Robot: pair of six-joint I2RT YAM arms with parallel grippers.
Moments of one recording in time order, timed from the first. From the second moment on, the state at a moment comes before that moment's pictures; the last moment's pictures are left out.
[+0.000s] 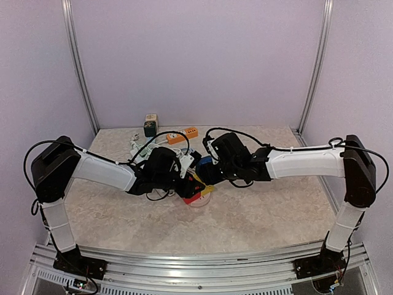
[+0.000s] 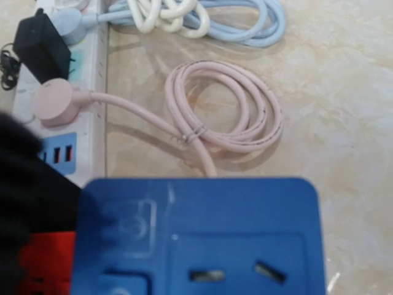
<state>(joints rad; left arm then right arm) -0.82 1.87 1.01 0.29 0.18 -0.03 0.92 1.77 1.23 -0.15 0.22 0.33</state>
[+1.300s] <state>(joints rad) -0.82 1.87 1.01 0.30 0.18 -0.04 0.88 1.74 1.20 -0.12 0.13 0.36</state>
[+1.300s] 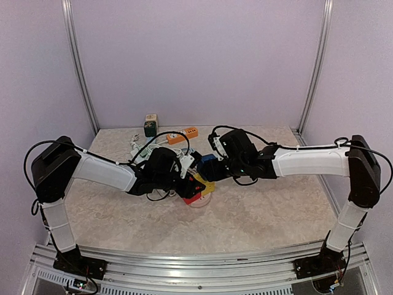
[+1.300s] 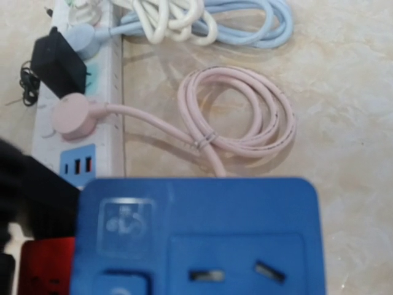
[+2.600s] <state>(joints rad) -0.82 1.87 1.01 0.29 0.15 -0.06 0.44 1.52 0.95 -0.16 0.17 0.36</state>
